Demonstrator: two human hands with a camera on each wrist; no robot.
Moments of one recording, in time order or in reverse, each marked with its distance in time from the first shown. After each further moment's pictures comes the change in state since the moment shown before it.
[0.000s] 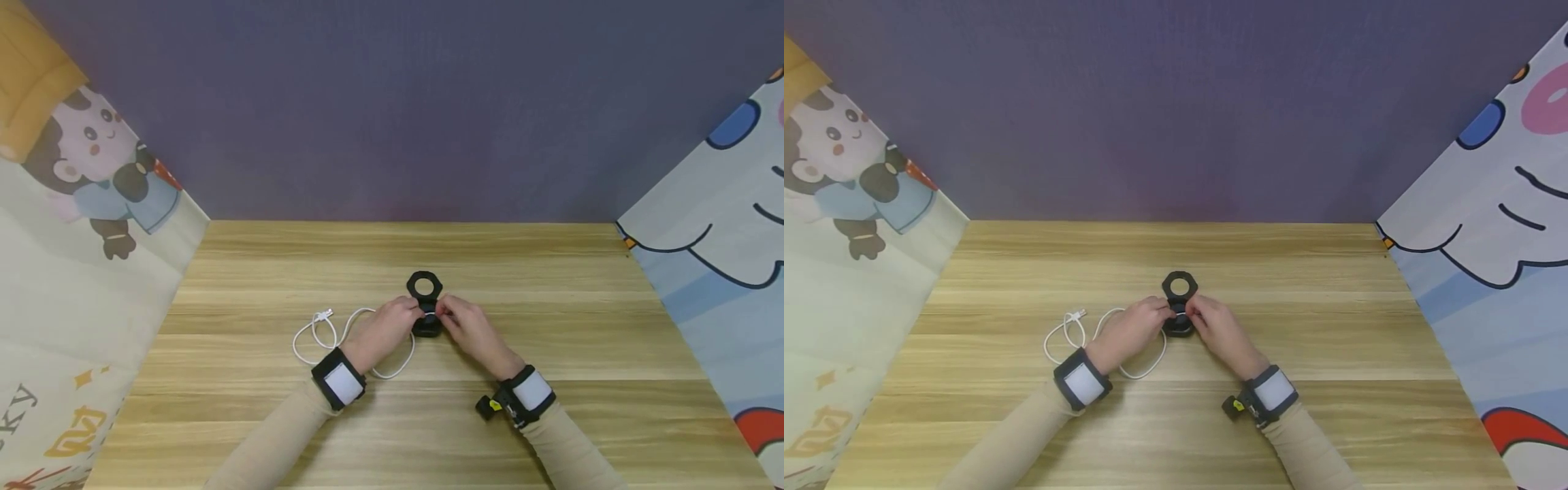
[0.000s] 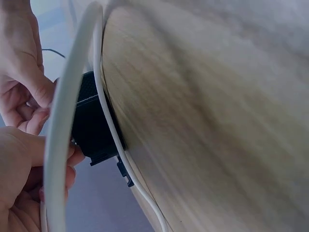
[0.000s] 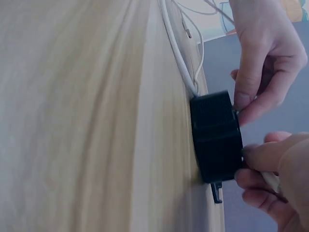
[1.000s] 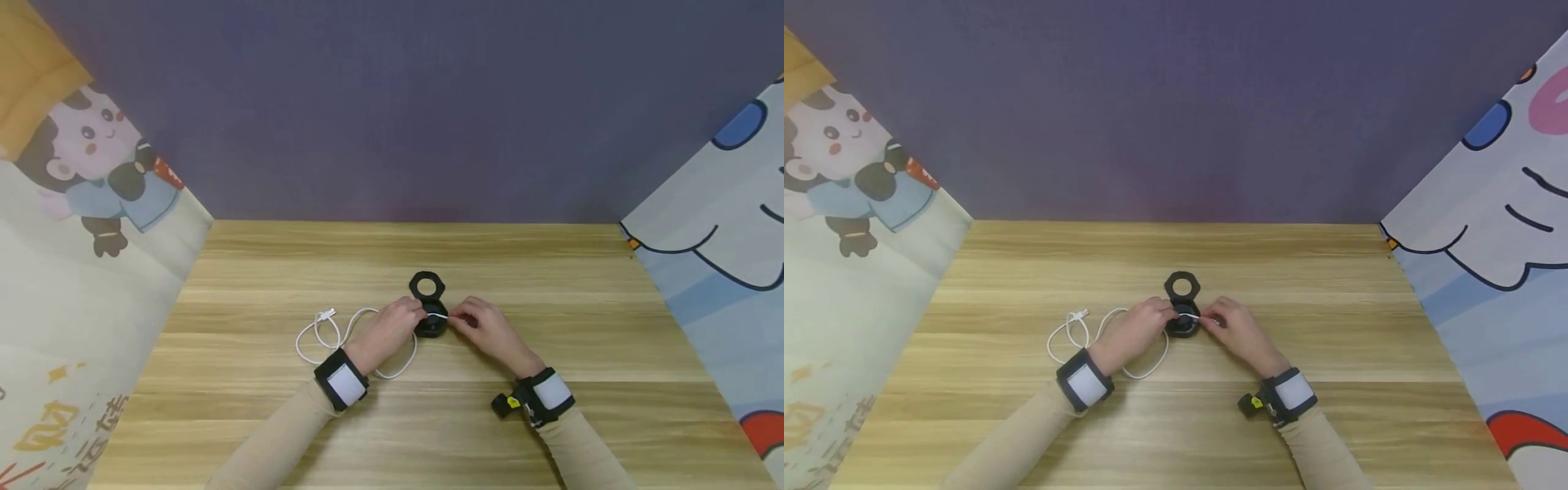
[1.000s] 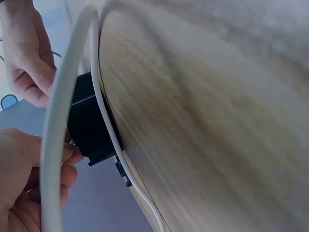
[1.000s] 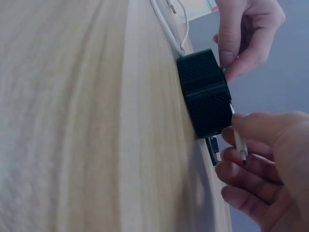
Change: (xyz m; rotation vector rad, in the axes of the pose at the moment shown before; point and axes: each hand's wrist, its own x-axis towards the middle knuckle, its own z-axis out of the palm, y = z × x) left_hand 0.003 0.003 0.002 0.067 0.012 0.031; right_hand -0.013 0.023 -0.016 -0.009 -0.030 0.081
